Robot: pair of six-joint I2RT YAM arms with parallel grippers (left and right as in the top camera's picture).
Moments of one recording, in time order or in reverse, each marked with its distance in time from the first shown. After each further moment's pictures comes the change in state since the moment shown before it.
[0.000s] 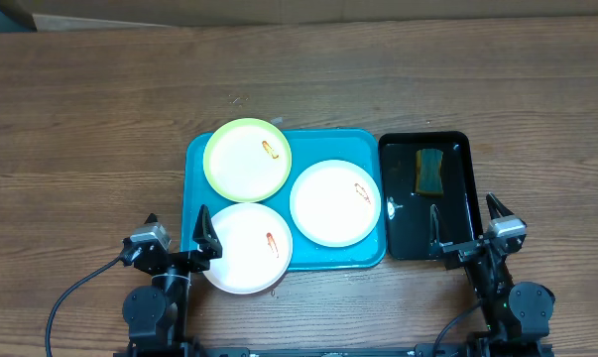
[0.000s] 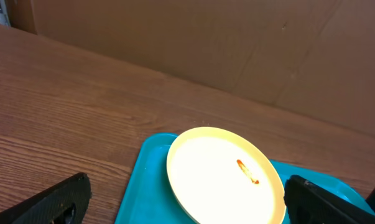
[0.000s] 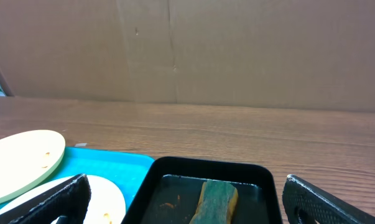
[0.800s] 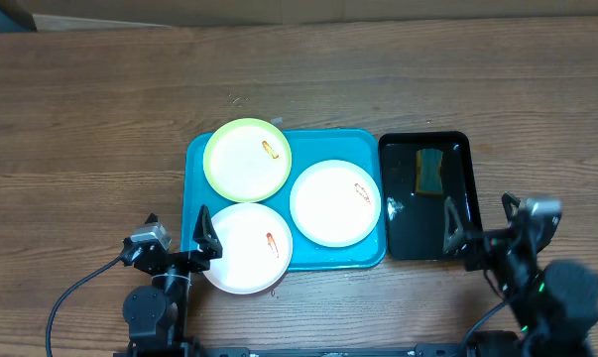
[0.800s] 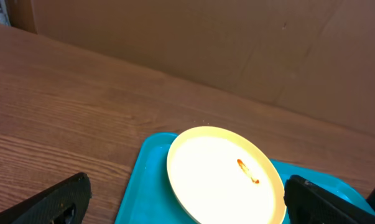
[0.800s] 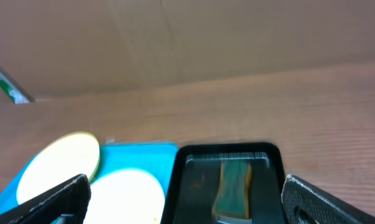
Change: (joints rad) left arm 0.000 0.000 -0.002 0.000 0.000 0.000; right arm 0.000 0.312 0.540 -0.497 0.000 0.147
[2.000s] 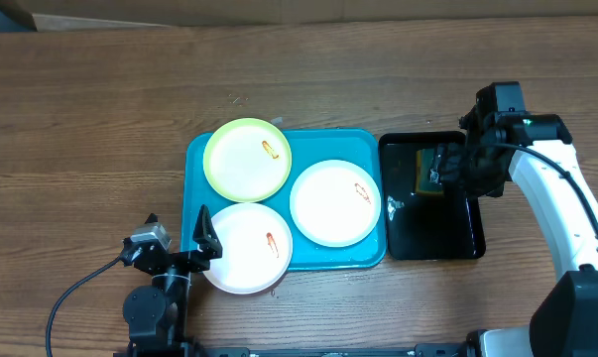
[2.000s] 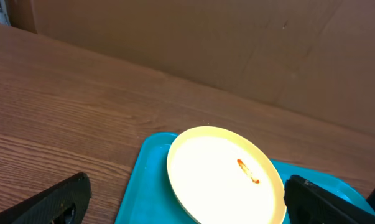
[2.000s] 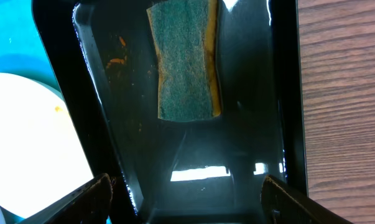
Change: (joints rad) left arm 0.000 0.000 -0.001 0.002 0.000 0.000; right arm 0.000 1.277 0.693 -0.545 0.058 0.040
